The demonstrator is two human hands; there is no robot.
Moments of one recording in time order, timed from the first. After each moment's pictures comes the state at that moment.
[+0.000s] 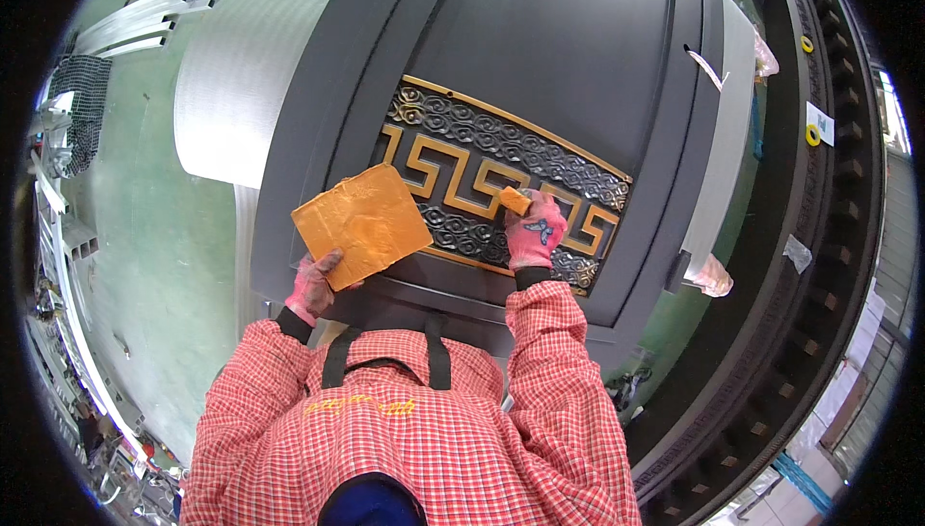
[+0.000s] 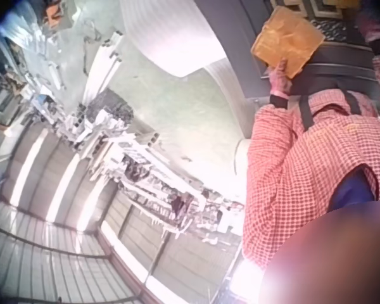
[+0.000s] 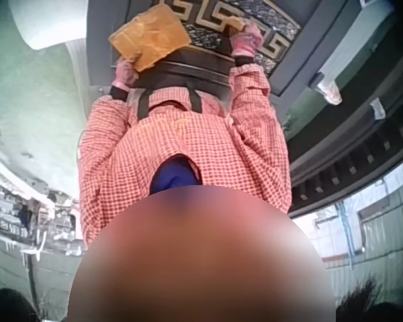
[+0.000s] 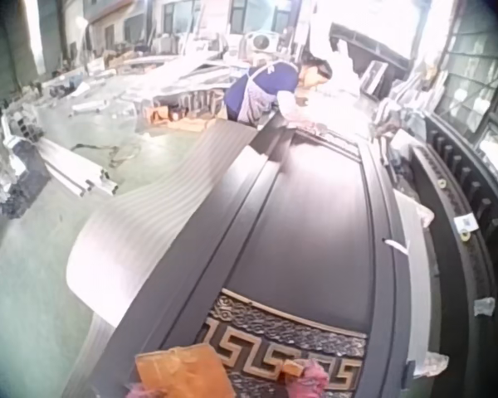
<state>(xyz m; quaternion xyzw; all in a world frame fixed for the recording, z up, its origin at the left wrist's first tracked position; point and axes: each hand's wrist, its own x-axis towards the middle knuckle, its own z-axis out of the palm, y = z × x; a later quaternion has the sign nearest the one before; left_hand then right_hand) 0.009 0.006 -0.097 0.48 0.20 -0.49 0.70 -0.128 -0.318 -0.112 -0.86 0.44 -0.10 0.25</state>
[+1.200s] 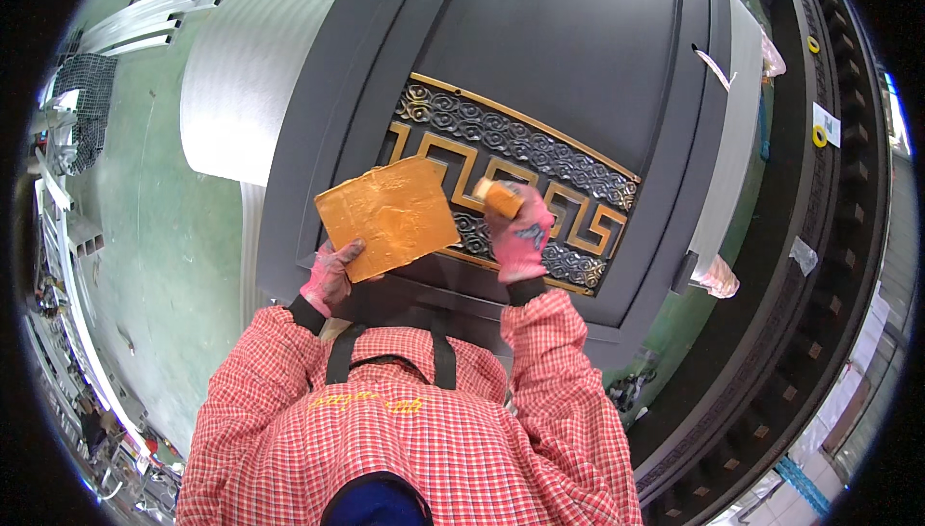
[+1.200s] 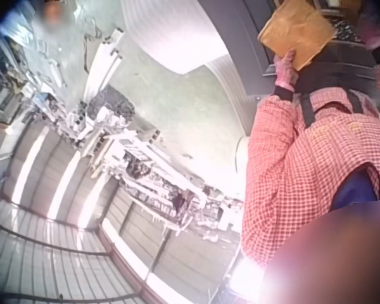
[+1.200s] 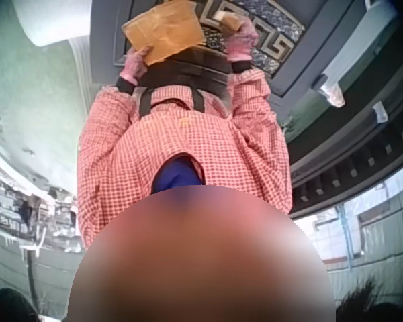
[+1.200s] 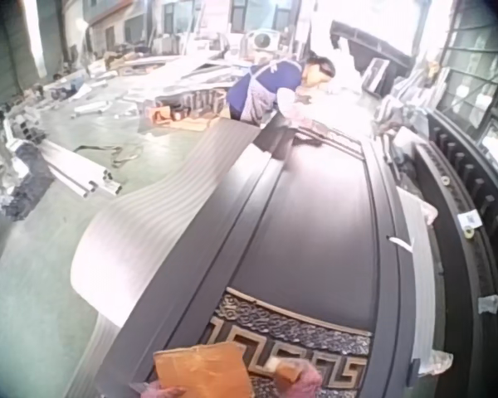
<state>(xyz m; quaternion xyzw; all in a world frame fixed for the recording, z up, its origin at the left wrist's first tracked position) 0.011 -0.021 -0.092 0.46 0.19 -0.51 0.70 -0.108 -0.290 -0.089 -0.84 0.36 -0.19 0.36</state>
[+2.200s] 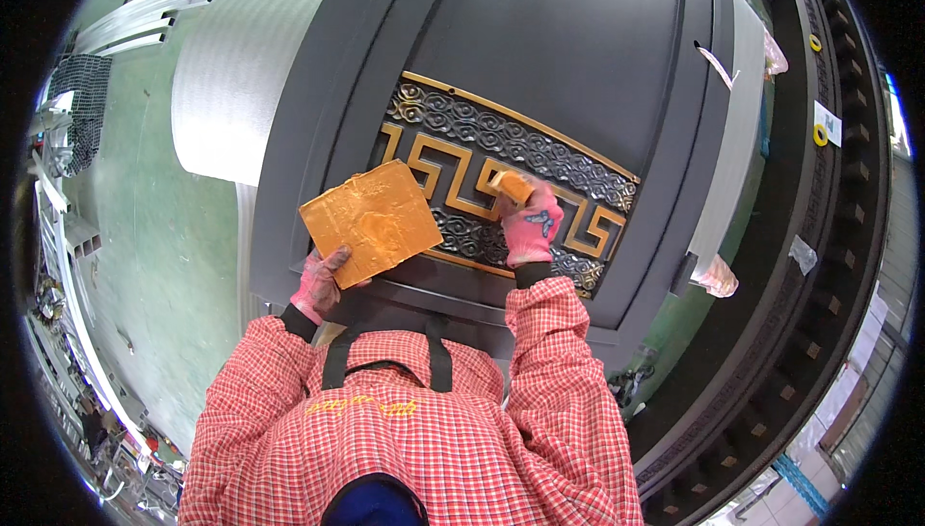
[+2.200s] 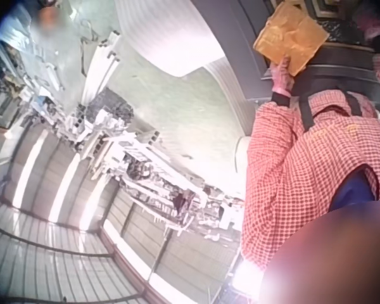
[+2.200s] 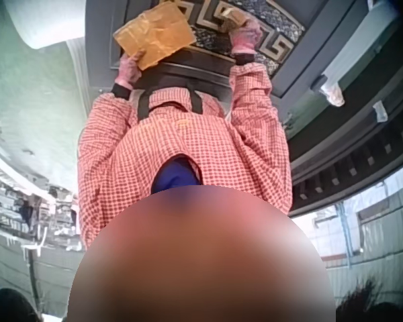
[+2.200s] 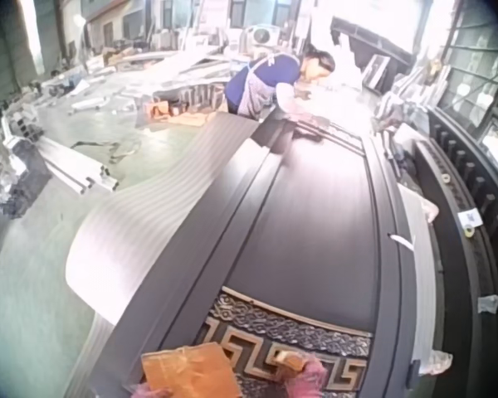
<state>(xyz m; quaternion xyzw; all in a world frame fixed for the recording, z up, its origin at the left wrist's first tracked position) 0.009 -0.008 -0.103 0.48 0.22 -0.49 0.70 -0.108 -0.316 -0.115 -0.82 0.42 -0.18 0.34</state>
